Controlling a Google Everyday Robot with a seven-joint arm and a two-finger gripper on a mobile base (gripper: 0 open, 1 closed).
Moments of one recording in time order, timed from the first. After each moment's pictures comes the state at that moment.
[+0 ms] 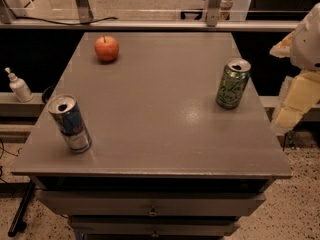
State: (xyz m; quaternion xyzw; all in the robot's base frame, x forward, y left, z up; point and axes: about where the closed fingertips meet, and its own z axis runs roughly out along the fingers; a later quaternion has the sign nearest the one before) arm 0.447 -0.220 0.960 -0.60 0.79 -0.02 0.16
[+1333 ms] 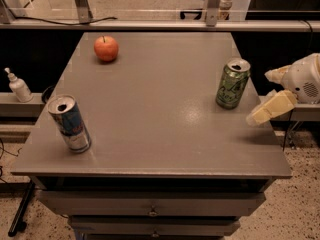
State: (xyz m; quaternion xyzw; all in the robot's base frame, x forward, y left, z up) arm 0.533 -0.249 0.862 -0.47 0.82 0.14 0.31
